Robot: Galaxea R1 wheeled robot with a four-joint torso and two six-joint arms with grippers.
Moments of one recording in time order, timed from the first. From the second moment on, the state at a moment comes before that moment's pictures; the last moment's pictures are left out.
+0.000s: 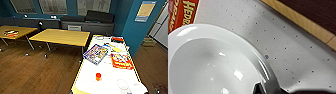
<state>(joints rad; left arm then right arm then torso) 1.47 2.98 -2.67 0.20 -0.06 -0.09 -0.77 2.05 -1.76 0.15 0.04 1.02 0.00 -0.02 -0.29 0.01</state>
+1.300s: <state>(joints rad) 1.45 2.99 -2.67 0.20 -0.06 -0.08 -0.94 1.63 -1.27 0.02 -0.13 0.79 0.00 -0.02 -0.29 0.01</state>
